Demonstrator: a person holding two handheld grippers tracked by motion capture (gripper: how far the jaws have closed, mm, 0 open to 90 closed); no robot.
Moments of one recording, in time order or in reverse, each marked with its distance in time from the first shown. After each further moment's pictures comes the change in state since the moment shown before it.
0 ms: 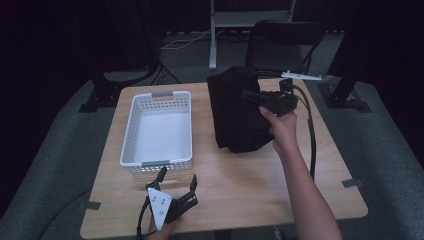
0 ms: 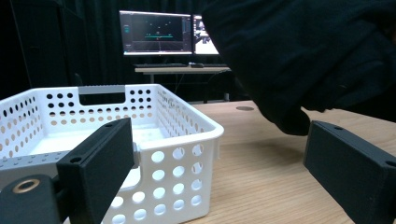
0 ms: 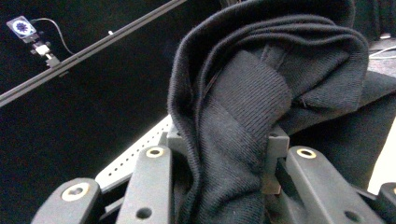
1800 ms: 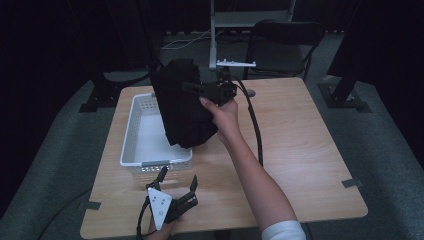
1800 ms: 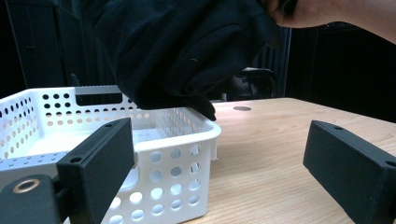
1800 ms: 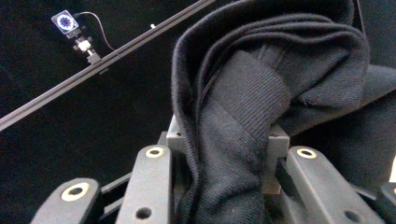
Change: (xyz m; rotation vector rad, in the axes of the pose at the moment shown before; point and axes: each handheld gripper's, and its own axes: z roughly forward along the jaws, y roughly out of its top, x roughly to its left) left arm 0.000 0.000 0.000 -0.001 -0.012 -0.001; right arm 0.068 0.016 0.134 0.038 0.161 -0.003
